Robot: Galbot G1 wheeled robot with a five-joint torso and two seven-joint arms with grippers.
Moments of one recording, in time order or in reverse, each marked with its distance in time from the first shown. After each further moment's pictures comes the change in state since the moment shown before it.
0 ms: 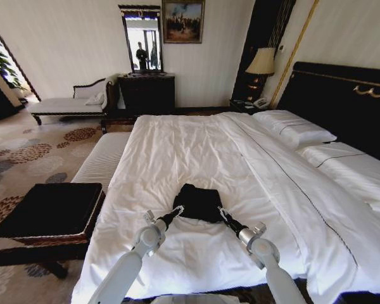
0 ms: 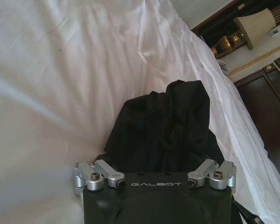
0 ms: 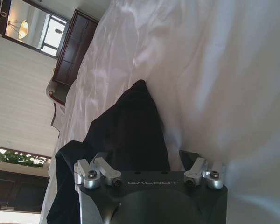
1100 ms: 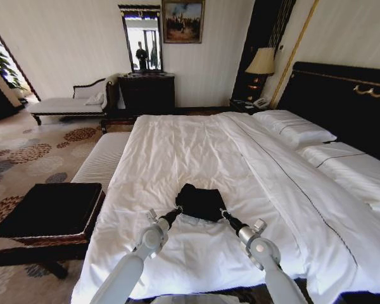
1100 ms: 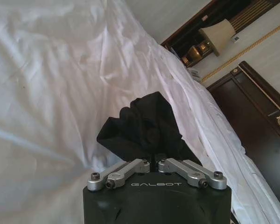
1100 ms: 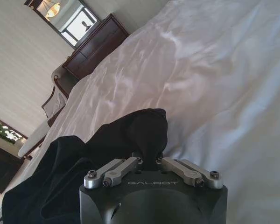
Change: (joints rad) left arm 0.101 0.060 -0.033 -0.209 0.096 -0.021 0.031; right arm -0.078 -0.007 -0.018 0.179 -0.360 0.097 -0.024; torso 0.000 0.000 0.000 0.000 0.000
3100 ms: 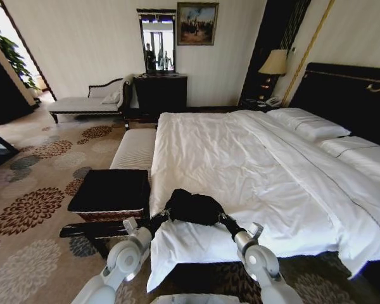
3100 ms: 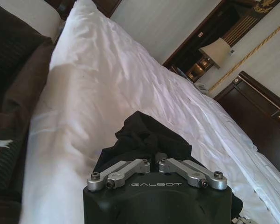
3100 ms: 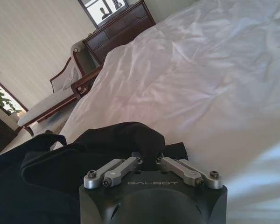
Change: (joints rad) left arm 0.183 0.116 -0.114 -0.218 0.098 -0.013 0.007; right arm -0.064 0.035 -0.054 0.097 -0.225 0.037 0.036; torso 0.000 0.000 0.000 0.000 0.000
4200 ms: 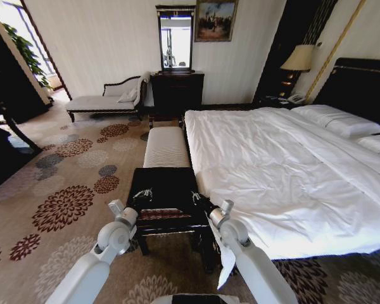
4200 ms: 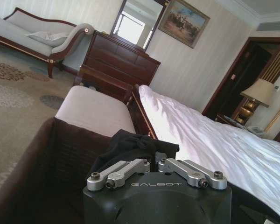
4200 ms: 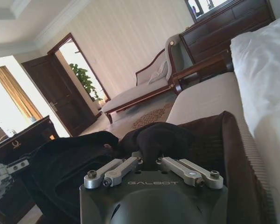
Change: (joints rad) left arm -0.222 0.050 -0.090 0.180 0.121 -0.059 0.002; right arm 0.493 -0.045 -0.399 -0.261 0.016 0.076 -0.059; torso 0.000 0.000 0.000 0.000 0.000
